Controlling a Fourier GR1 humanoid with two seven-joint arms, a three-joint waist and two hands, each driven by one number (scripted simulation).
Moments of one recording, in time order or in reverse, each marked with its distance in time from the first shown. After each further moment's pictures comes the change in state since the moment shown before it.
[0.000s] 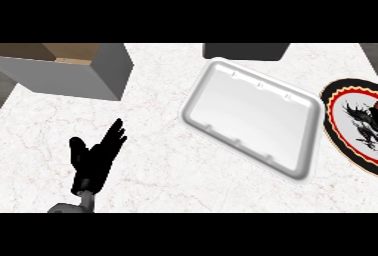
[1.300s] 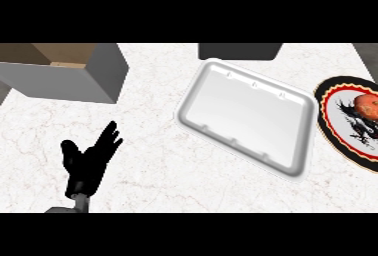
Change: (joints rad) left arm 0.026 -0.001 0.042 0.002 0.002 -0.020 -0.013; right arm -0.056 -0.150 -0.315 0.405 -0.316 0.615 -0.471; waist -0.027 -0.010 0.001
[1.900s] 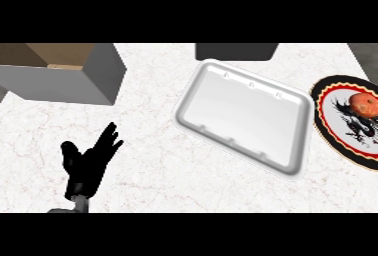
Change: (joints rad) left arm 0.012 -0.014 0.016 -0.002 -0.022 -0.009 0.004; right arm 0.238 -0.033 0.057 -0.003 0.020 0.233 -0.177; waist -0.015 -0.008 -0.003
